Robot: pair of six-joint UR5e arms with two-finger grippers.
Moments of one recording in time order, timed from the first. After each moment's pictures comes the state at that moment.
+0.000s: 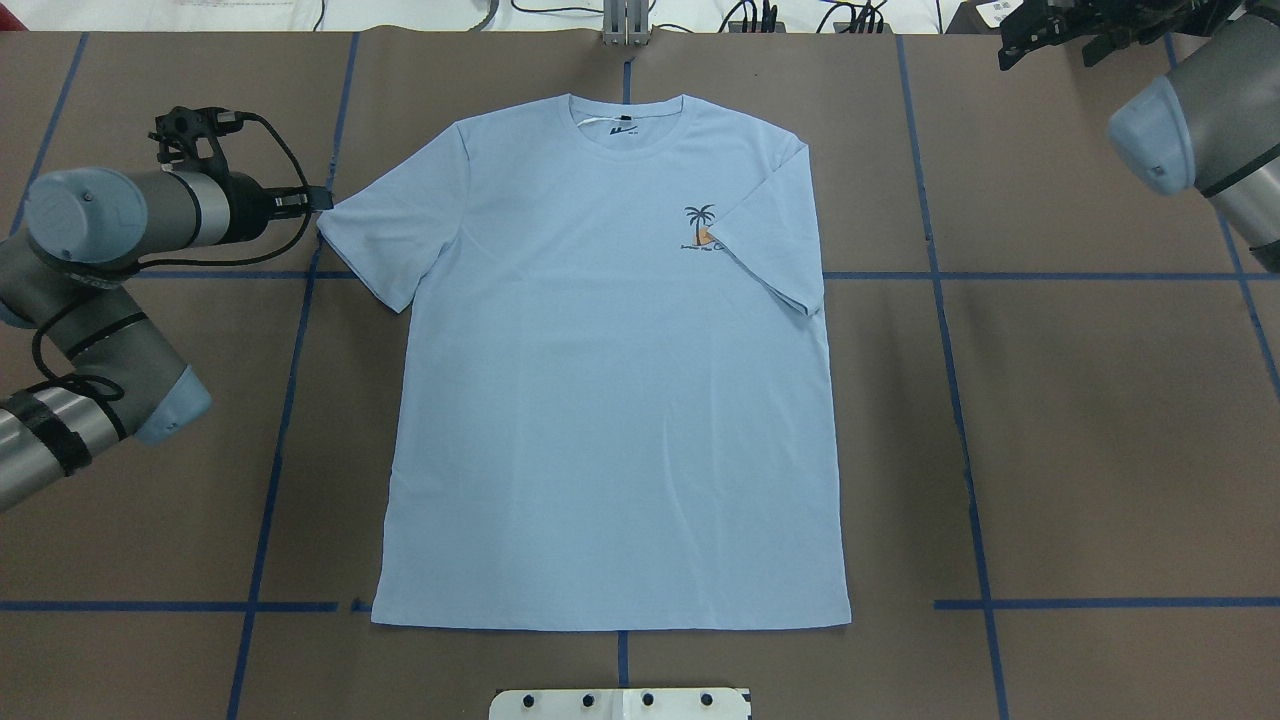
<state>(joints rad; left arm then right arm) -0.84 -1.97 -1.21 -2.65 -1.70 -1.16 1.21 -1.04 1.52 -1.40 2.18 0.60</state>
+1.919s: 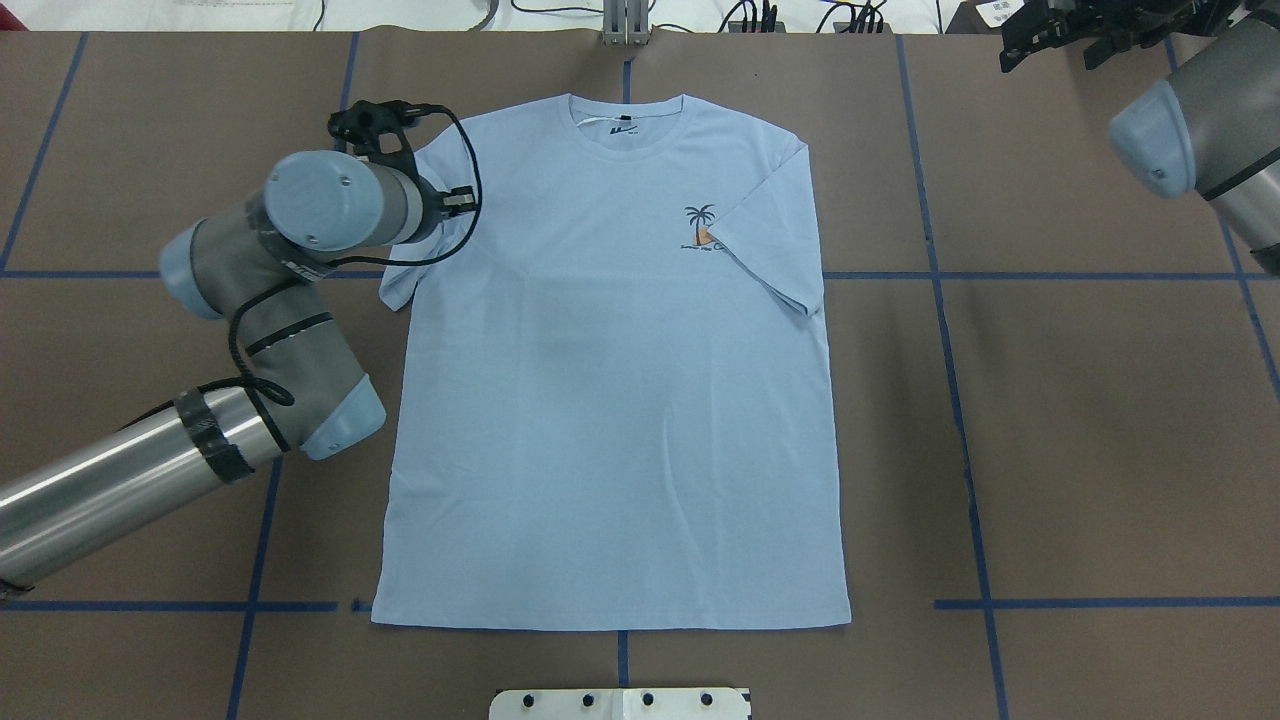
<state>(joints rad) -0.68 -2.22 -1.36 -2.09 -1.57 -1.31 1.20 -1.04 1.52 -1.40 2.17 0.61</state>
